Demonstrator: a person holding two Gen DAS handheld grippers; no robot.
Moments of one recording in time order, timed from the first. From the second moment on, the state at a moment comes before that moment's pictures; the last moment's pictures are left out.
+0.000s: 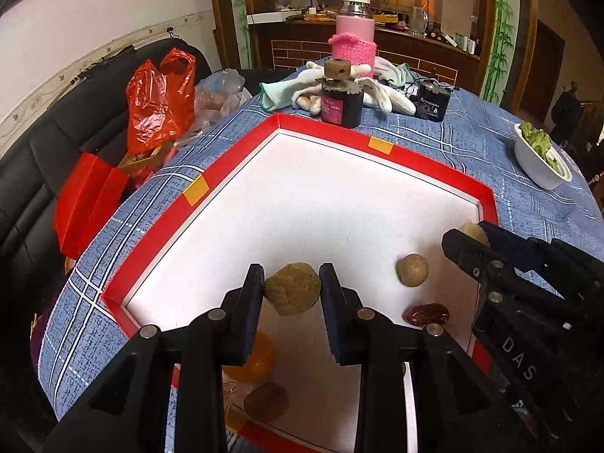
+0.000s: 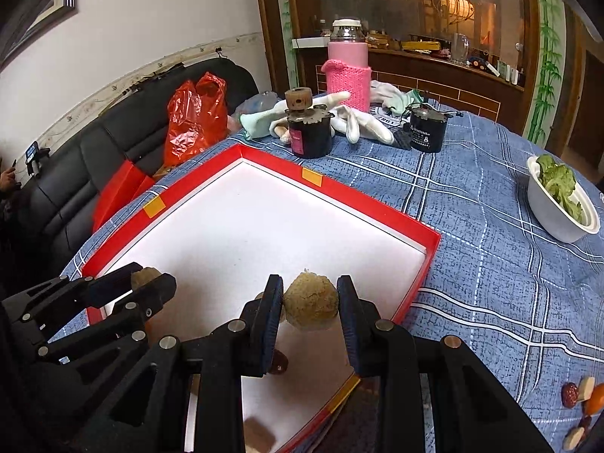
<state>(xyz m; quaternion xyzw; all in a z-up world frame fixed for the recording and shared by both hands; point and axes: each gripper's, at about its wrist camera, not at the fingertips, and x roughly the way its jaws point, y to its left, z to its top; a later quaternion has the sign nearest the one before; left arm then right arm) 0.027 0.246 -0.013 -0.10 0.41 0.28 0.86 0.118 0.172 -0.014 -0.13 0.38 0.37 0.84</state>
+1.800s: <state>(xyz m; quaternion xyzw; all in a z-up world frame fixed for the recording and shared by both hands) 0.024 -0.002 -0.008 0.00 0.37 0.02 0.93 0.120 -0.183 -0.030 -0.05 0.40 0.22 0.89</state>
